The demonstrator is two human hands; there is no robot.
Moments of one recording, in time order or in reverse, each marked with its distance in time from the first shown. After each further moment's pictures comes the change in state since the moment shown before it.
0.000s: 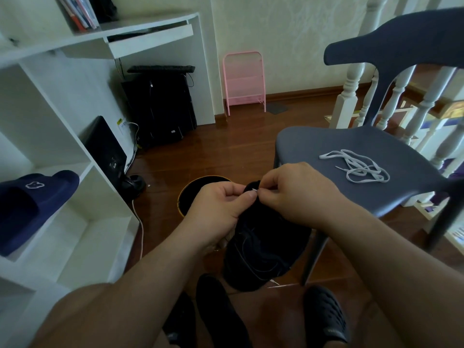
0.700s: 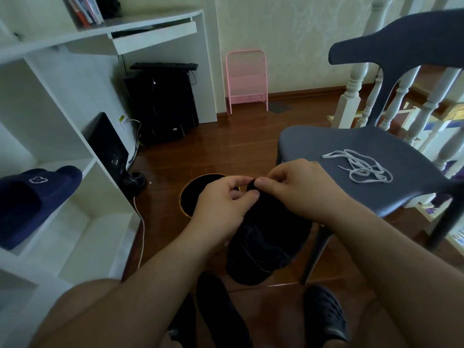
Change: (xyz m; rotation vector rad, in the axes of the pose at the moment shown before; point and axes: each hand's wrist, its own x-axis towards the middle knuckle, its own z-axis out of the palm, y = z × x) left_hand 0.003 -0.005 0.002 0.141 0.072 0.093; right_hand 0.006 0.011 0.007 0.134 0.027 0.037
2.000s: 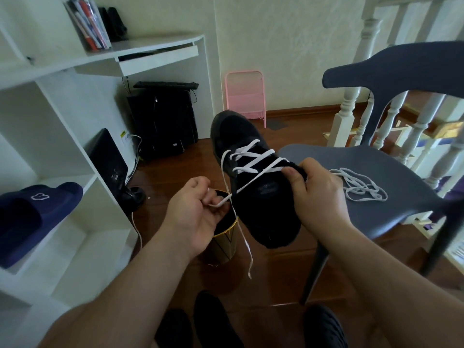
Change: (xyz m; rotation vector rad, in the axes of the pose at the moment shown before) left_hand 0.012 0.020 -0.034 -0.916 0.177 -0.171; right_hand 0.005 0.021 0.007 0.140 0.571 0.030
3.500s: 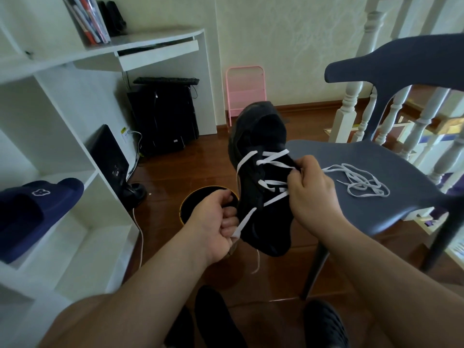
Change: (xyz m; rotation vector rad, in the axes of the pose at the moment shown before) left_hand -0.001 -0.026 0.006 0.086 0.087 -0.394; right_hand -0.003 -0.016 0.001 0.155 -0.181 0.273
